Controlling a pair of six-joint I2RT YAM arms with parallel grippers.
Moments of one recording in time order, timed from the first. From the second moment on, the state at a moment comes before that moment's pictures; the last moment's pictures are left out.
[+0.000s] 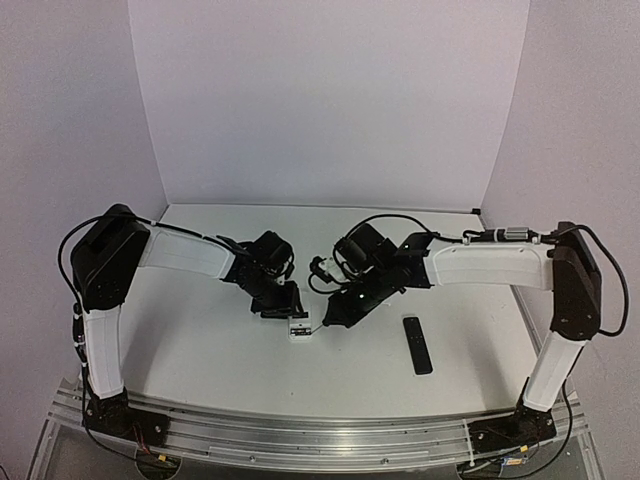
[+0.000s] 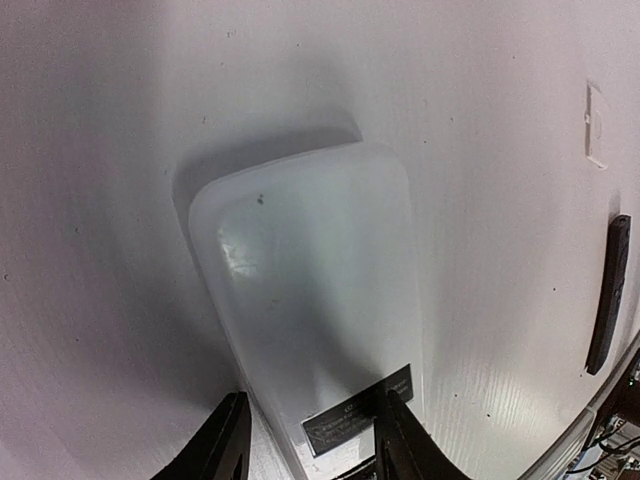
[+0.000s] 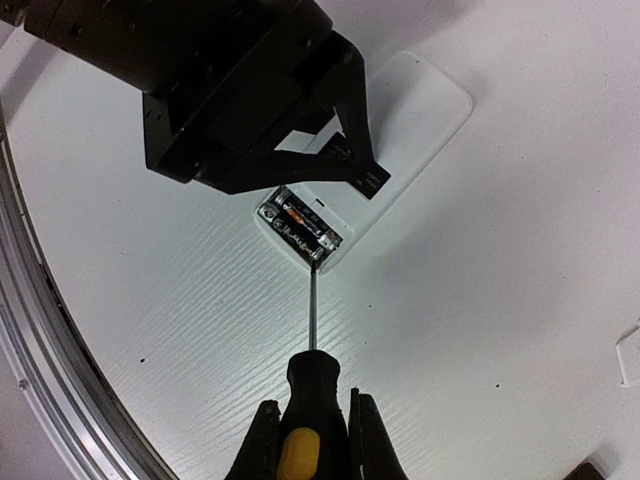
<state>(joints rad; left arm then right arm) -0.79 2.00 1.27 -0.37 0.21 -0.69 0.94 1.82 1.33 -0.55 -0.15 0.16</state>
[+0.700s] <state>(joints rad) -0.79 2.00 1.27 -0.38 0.21 -0.73 0.98 1.81 1.25 -0.44 -0.07 0.12</state>
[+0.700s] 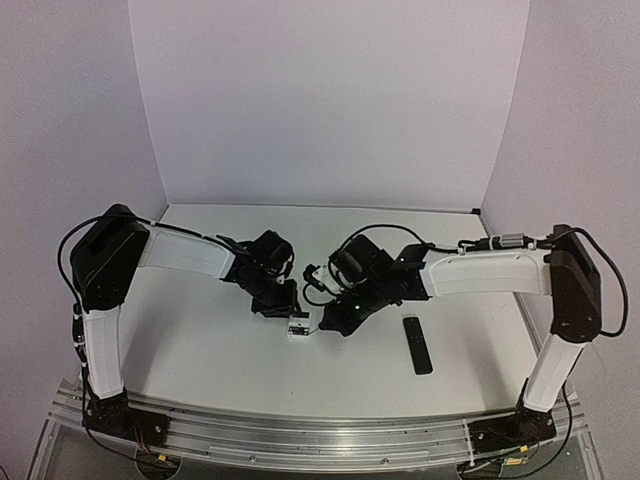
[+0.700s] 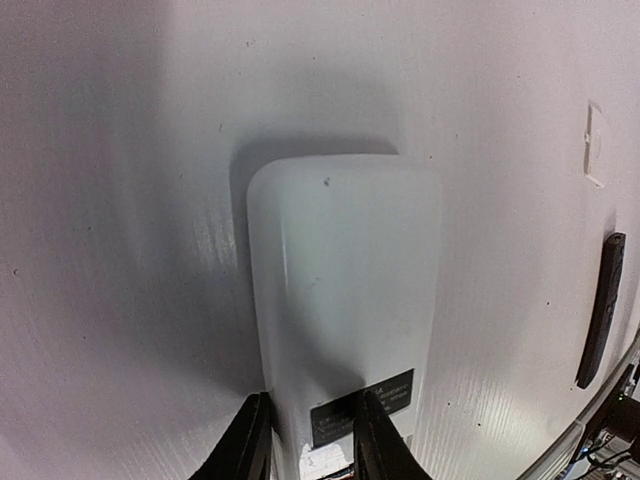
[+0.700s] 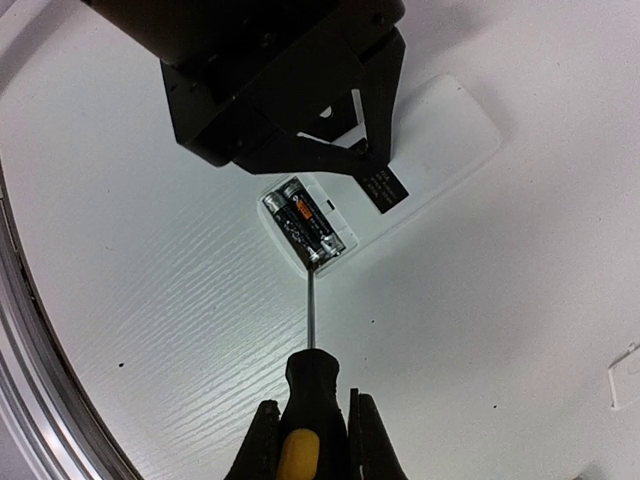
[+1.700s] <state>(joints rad) -0.79 2.01 1.28 -0.39 0.19 -0.81 1.09 1.75 0.65 0.55 0.14 0.11</state>
